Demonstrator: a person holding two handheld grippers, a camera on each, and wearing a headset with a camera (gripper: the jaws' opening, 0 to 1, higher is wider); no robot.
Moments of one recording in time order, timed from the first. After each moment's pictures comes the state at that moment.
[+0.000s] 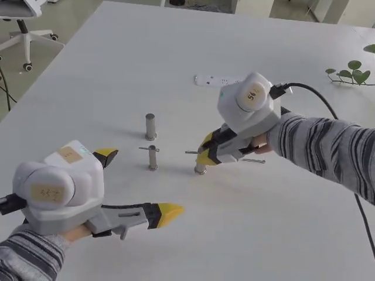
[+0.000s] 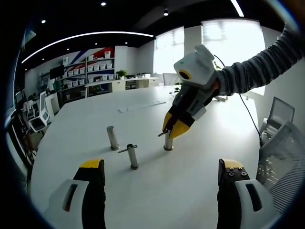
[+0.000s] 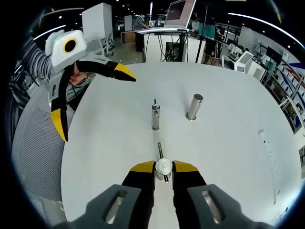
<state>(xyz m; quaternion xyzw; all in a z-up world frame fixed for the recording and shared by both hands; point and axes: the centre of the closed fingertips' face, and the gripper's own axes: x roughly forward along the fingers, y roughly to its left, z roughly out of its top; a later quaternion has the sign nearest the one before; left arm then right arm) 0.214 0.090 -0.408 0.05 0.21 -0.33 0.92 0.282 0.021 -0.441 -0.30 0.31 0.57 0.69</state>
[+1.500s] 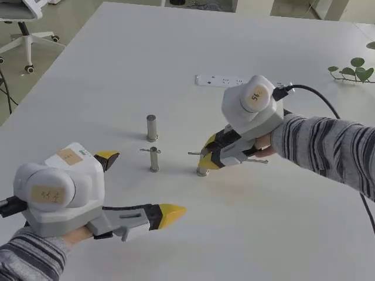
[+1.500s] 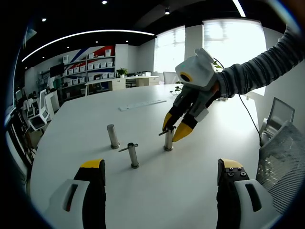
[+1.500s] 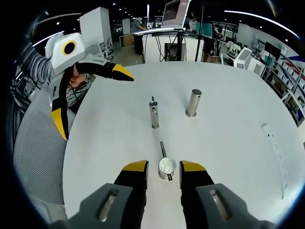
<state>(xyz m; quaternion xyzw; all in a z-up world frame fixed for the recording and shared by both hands) 0.217 0.092 -0.411 0.05 0.21 -0.32 0.92 0.288 0.018 -0.447 -0.26 0.33 0.57 0.70</state>
